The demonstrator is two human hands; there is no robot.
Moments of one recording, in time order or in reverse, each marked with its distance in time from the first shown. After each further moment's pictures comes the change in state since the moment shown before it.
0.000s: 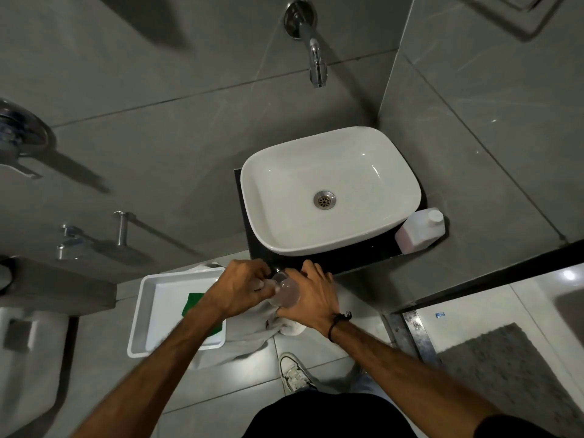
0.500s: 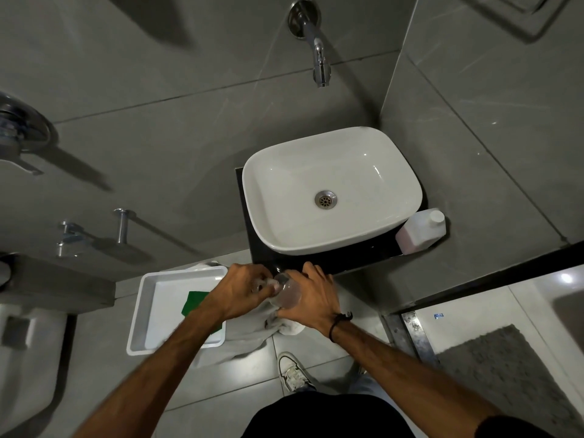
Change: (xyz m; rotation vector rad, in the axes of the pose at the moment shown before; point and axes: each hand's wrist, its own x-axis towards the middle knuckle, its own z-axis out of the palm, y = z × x) left_hand -0.005 -0.012 0.009 -0.015 0.021 0.066; right_hand -0.003 -0.001 0.000 0.008 -0.041 -0.001
